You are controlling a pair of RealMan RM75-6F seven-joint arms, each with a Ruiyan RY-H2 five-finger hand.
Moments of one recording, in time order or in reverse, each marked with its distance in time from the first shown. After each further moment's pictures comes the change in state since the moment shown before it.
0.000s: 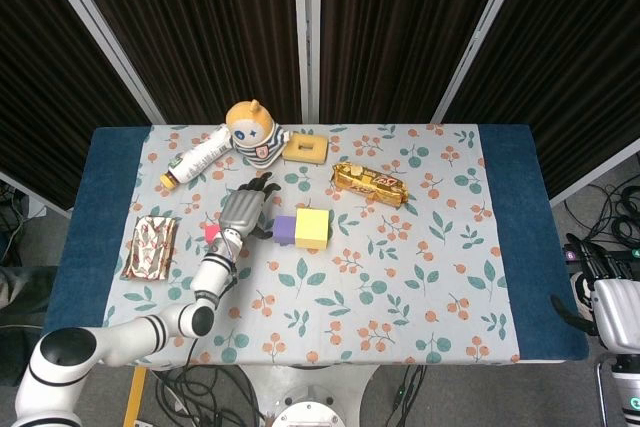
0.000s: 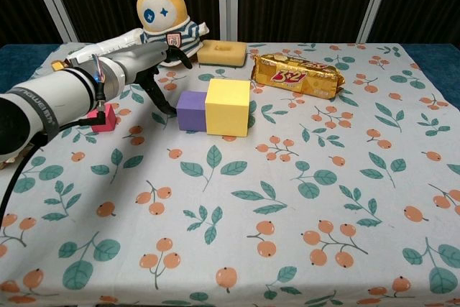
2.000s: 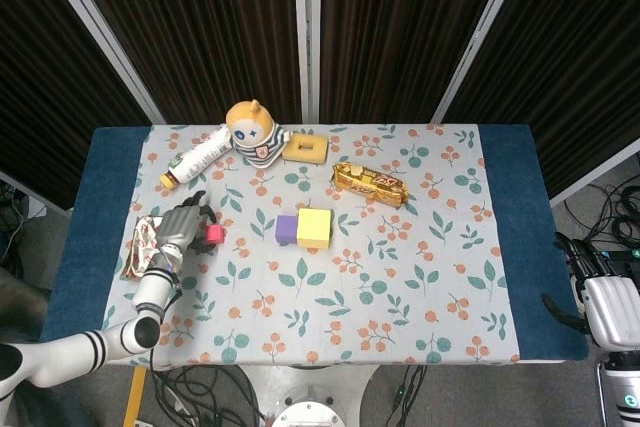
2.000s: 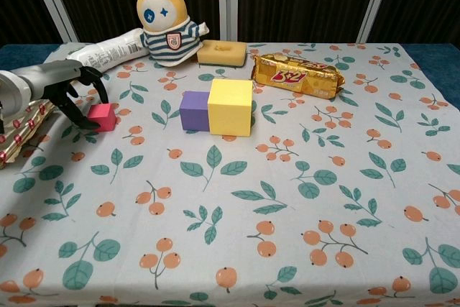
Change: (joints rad) left arm 0.183 0.245 0.083 -0.238 -0.166 0.018 0.034; right arm 0.018 -0.017 -0.005 0.027 -0.041 0.004 0.035
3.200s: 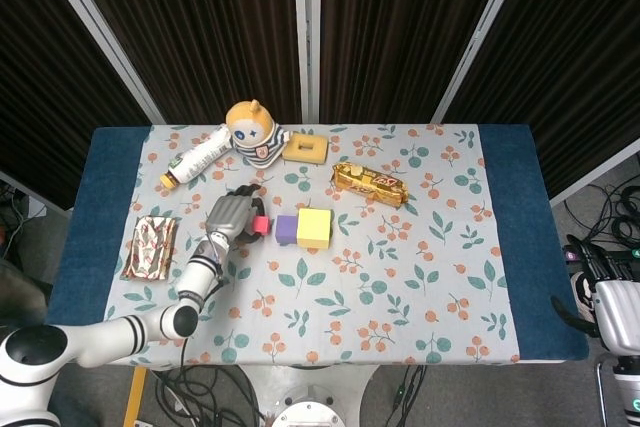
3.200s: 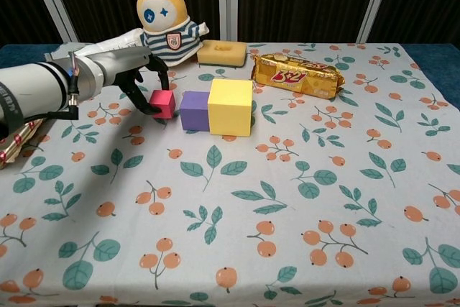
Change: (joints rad) left arm -0.153 -0.118 -0.055 0.068 0.044 -0.050 0.048; right arm -0.018 0.008 -0.002 0.007 0.024 0.011 0.008
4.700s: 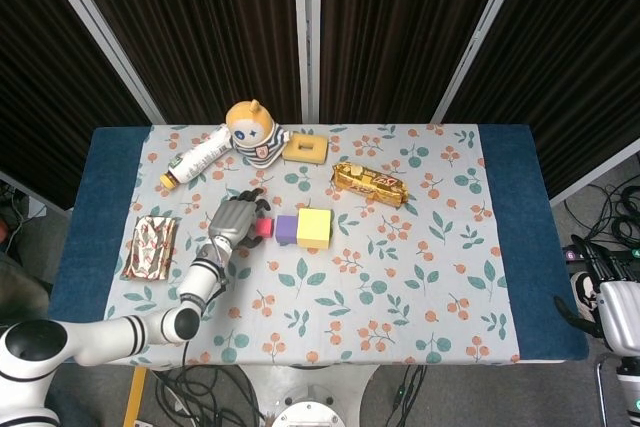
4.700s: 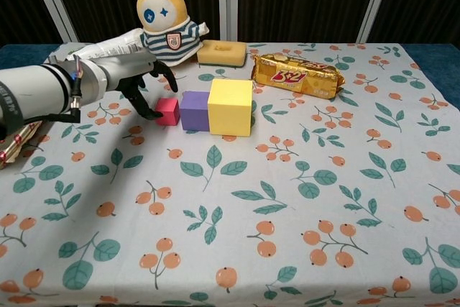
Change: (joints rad) left arm -0.026 0.038 0.043 -0.075 -0.056 0.027 0.068; right arm -0.006 -0.005 0.003 0.016 -0.003 0.005 0.019
